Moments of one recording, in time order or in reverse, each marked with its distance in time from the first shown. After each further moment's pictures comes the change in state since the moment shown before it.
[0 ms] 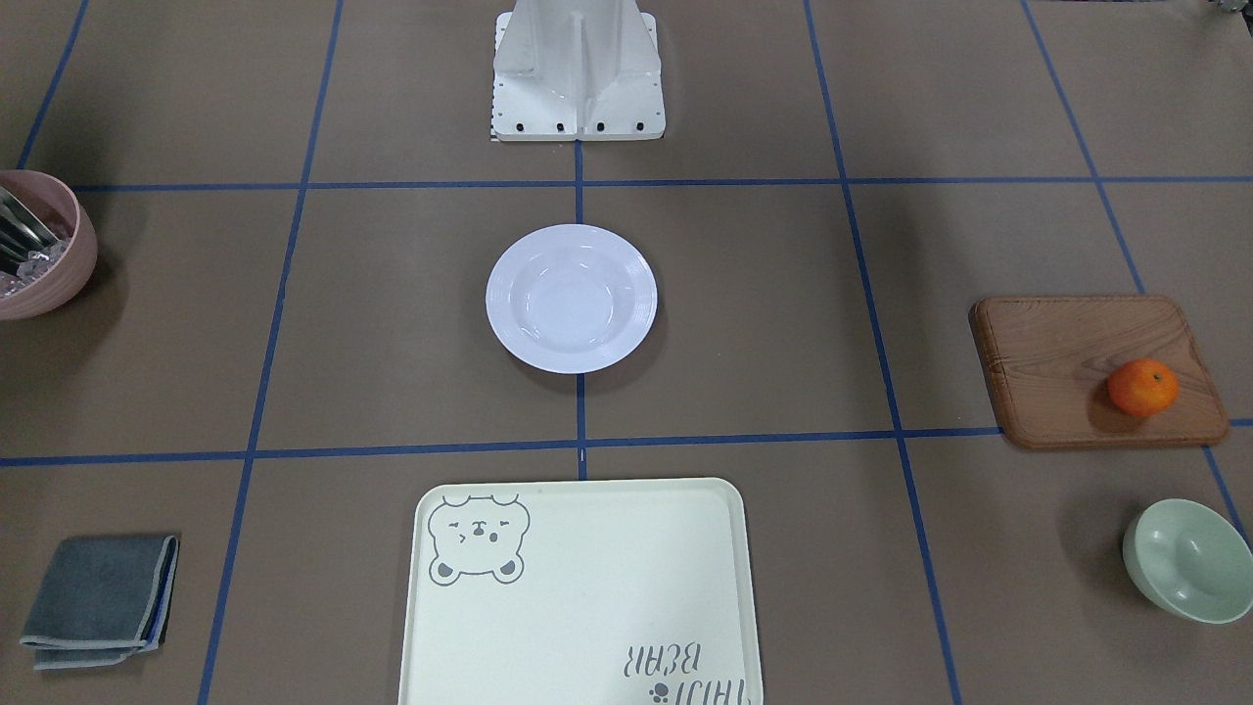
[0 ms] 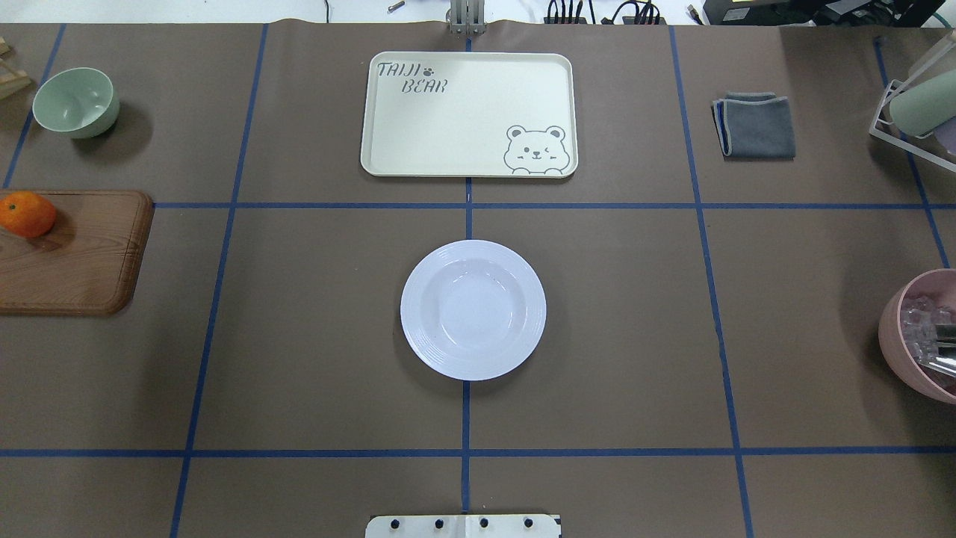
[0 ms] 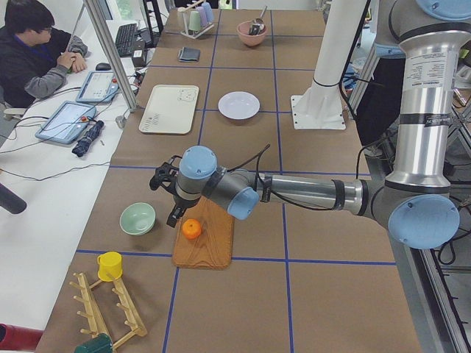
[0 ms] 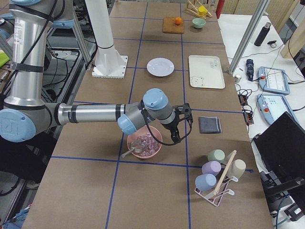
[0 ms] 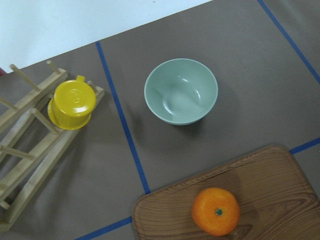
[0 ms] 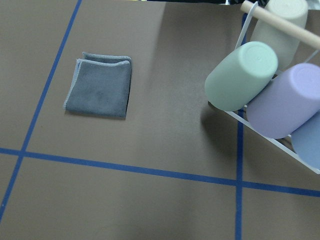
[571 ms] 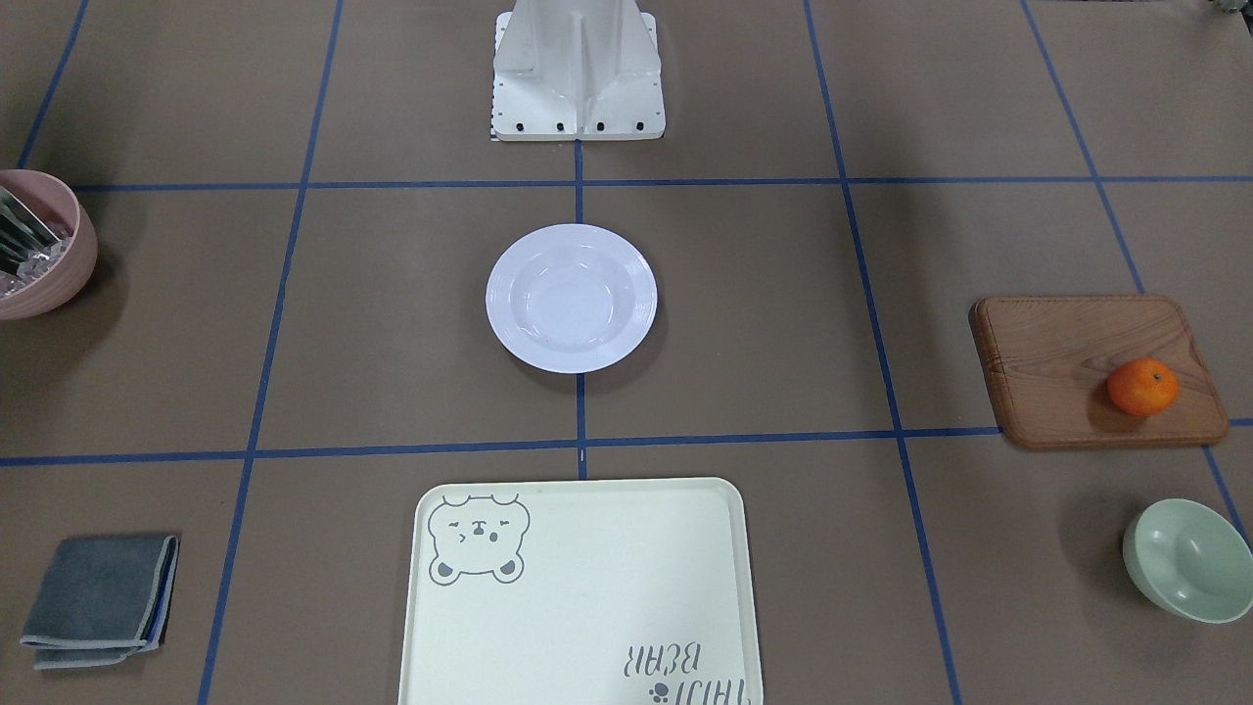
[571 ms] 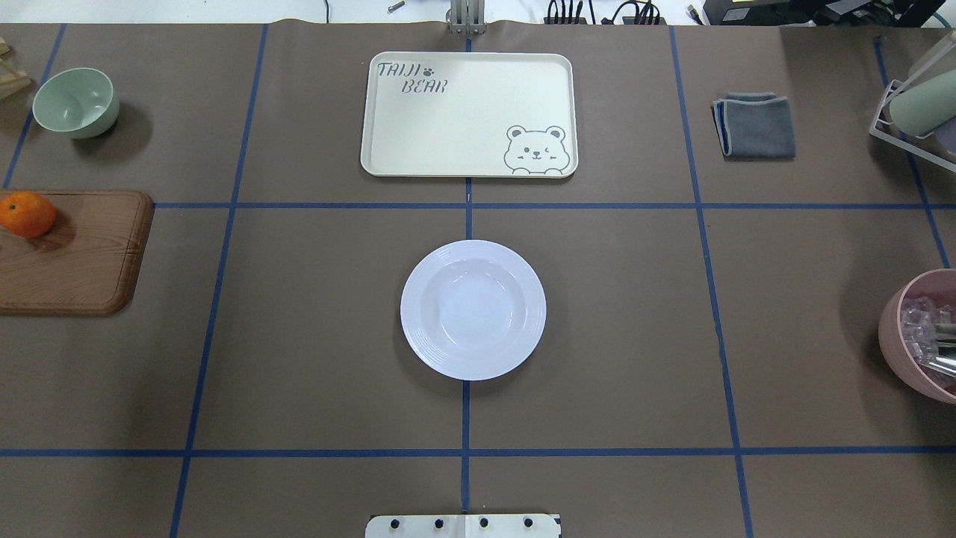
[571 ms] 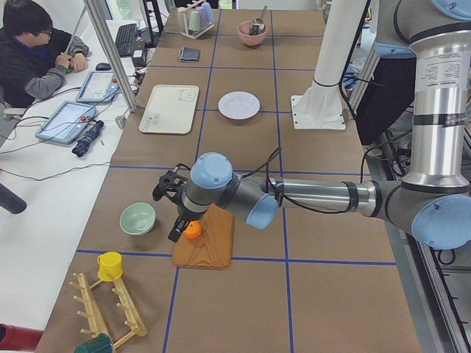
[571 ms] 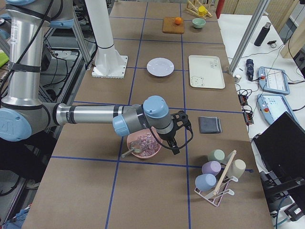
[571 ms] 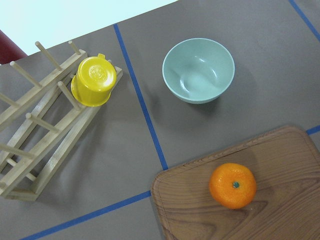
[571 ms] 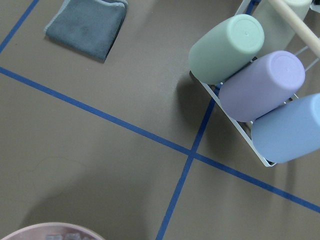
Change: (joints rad) left arm -0.162 0.040 -0.031 0.043 0.004 0.166; right arm 0.123 -0.032 -0.028 -0.146 0.030 -0.561
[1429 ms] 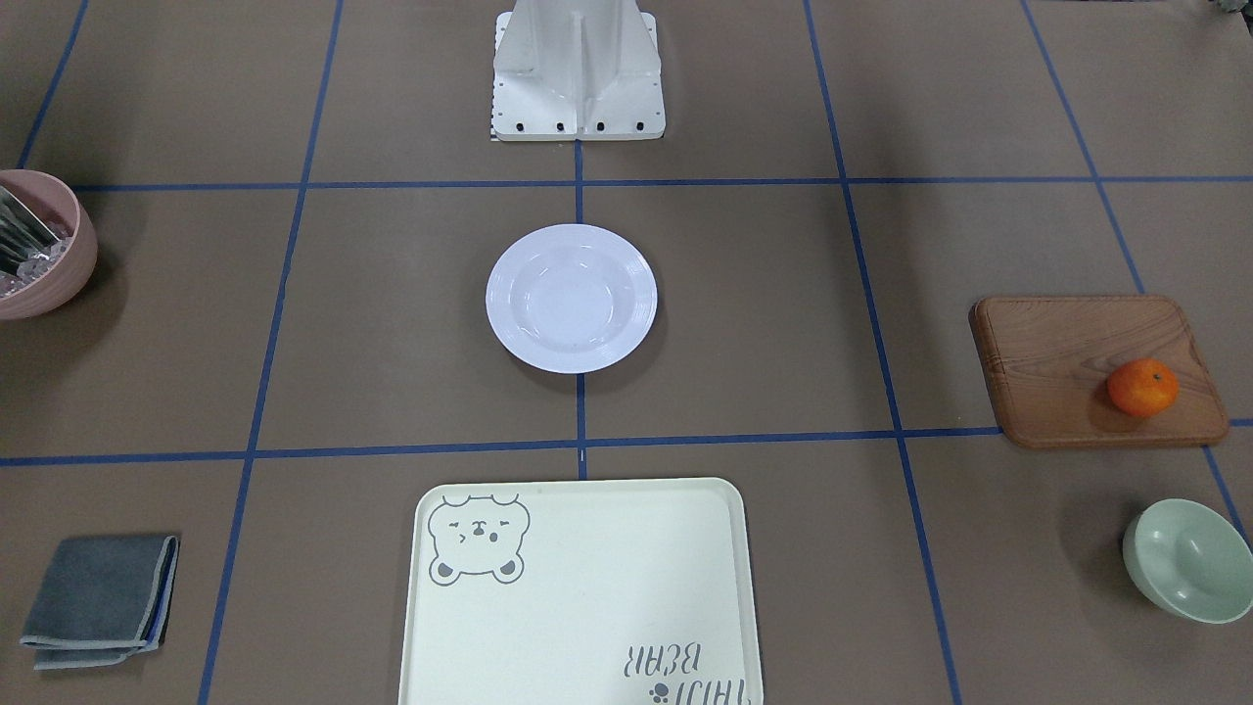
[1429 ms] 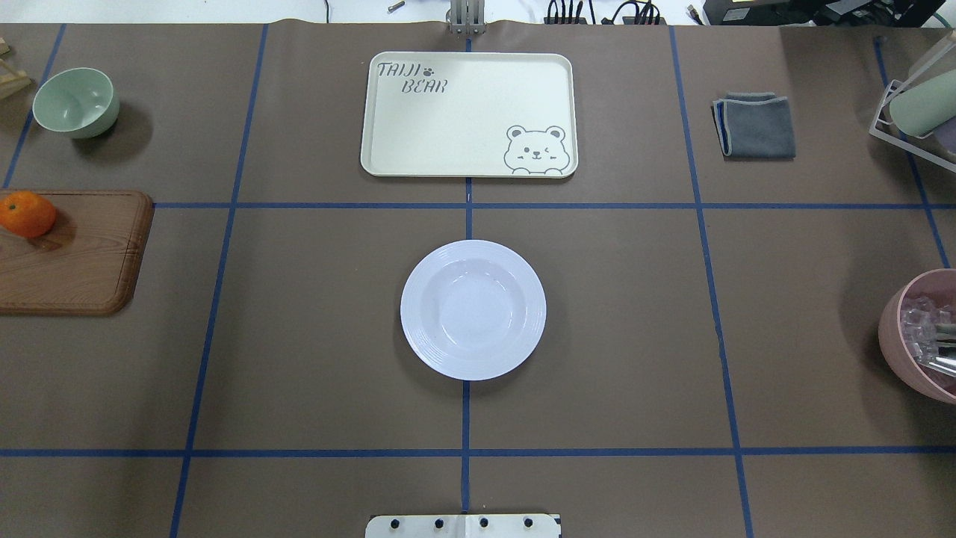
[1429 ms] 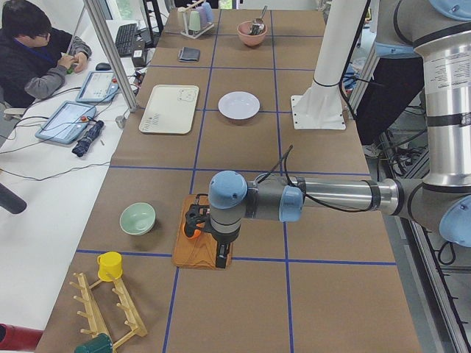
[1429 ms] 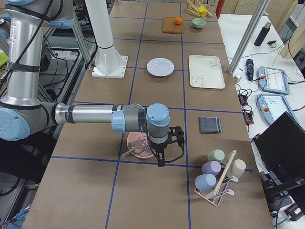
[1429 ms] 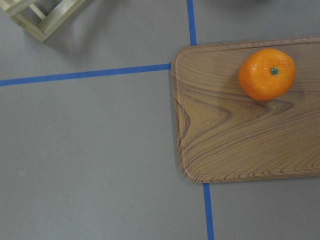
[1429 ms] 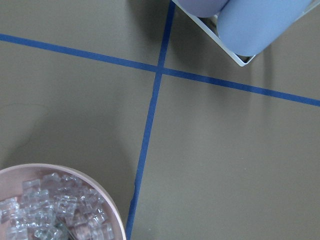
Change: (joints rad) left arm -0.001 0.147 -0.138 0.429 0.030 0.064; right arm 0.005 0.004 0.043 -0.411 -0.071 -0.037
